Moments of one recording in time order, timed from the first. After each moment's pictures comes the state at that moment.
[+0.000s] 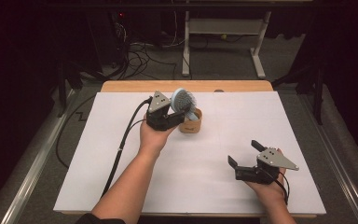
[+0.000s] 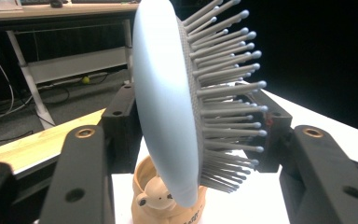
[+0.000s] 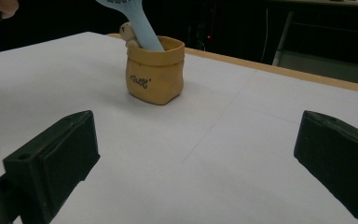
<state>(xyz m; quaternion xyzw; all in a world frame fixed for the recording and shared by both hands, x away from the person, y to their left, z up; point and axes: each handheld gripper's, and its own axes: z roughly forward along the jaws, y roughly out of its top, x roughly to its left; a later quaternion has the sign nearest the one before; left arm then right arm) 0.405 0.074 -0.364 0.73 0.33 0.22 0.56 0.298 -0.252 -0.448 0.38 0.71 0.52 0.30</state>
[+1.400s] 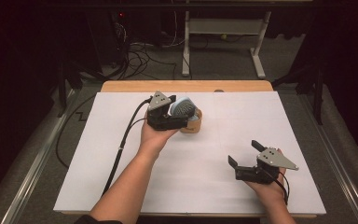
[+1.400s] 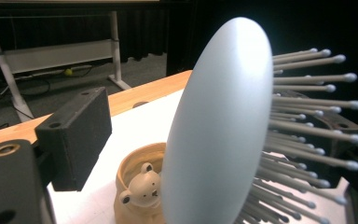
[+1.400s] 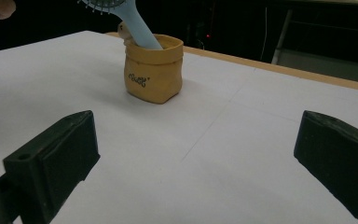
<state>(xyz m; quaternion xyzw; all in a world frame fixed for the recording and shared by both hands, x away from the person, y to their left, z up) 0.408 0.074 -0.366 0.73 0.33 0.18 0.57 0.298 -0.252 -0.449 0.38 0.71 0.51 0.30</state>
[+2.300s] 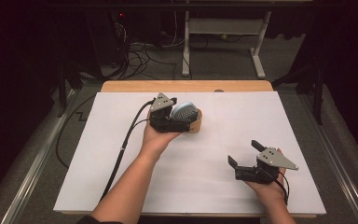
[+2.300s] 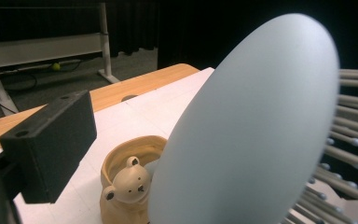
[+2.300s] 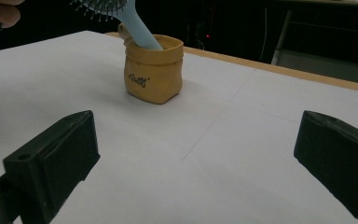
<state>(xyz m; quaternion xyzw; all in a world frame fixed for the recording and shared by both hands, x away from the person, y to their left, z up) 0.408 0.069 -0.373 0.74 0.33 0.16 0.57 0.298 -0.252 -0.449 0.38 0.71 0.51 0.30</state>
